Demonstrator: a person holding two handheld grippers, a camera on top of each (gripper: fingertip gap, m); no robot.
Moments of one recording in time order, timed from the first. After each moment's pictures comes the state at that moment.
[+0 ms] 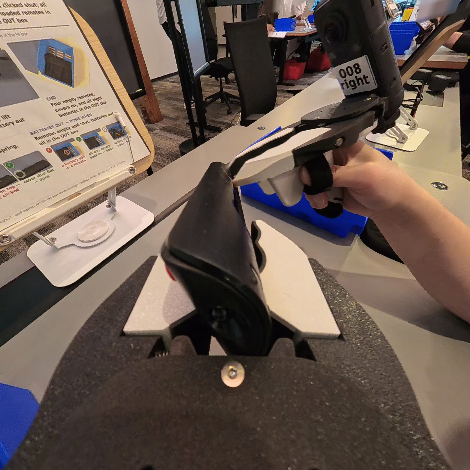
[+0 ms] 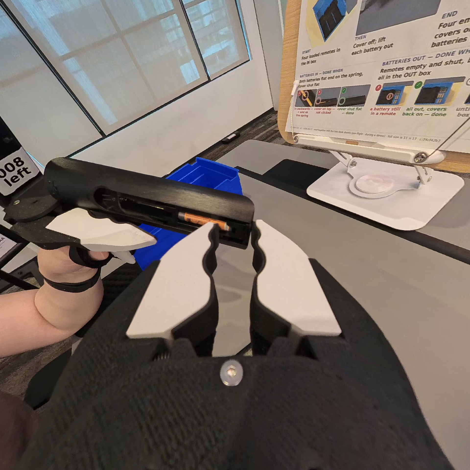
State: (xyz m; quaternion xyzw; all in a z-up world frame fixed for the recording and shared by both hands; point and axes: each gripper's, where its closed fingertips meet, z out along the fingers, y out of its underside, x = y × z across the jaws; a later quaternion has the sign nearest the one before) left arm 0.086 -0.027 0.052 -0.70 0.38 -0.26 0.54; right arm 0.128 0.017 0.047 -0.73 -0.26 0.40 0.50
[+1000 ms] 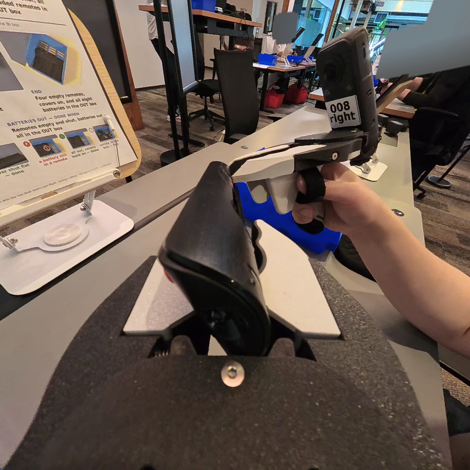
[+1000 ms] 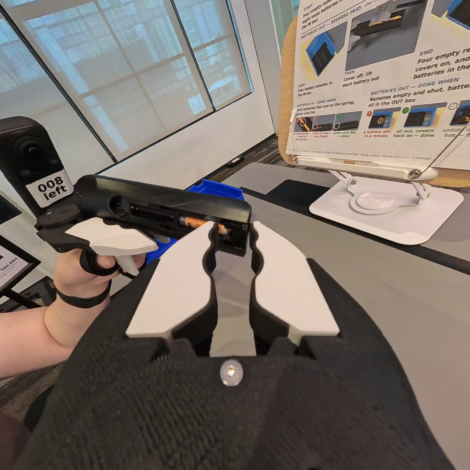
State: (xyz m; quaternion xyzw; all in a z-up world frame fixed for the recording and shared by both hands) left arm 0.086 -0.028 0.060 -0.69 0.35 -0.33 0.54; right arm 0.129 0.016 0.062 -0.70 -0.23 0.43 0.52
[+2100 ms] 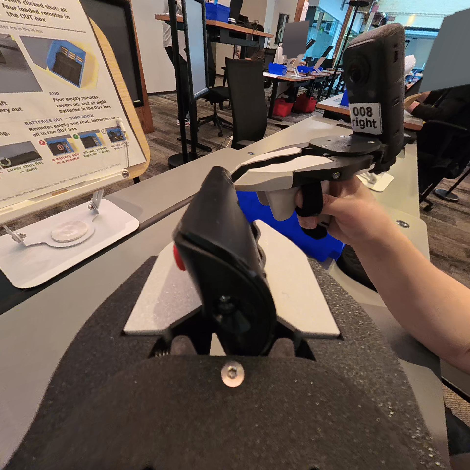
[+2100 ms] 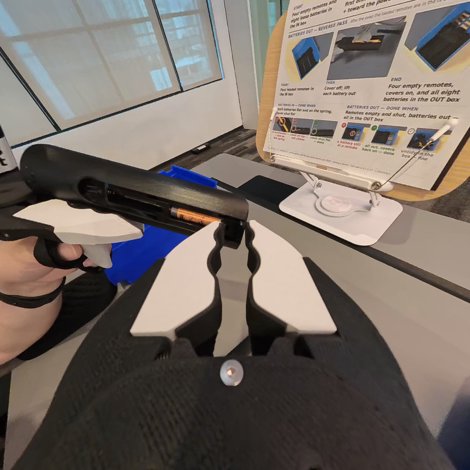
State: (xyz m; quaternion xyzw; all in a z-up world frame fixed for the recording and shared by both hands) left arm 0.083 -0.026 0.063 -0.69 0.33 -0.33 0.55; right arm 0.130 0.018 0.059 -0.72 -0.26 0.34 0.55
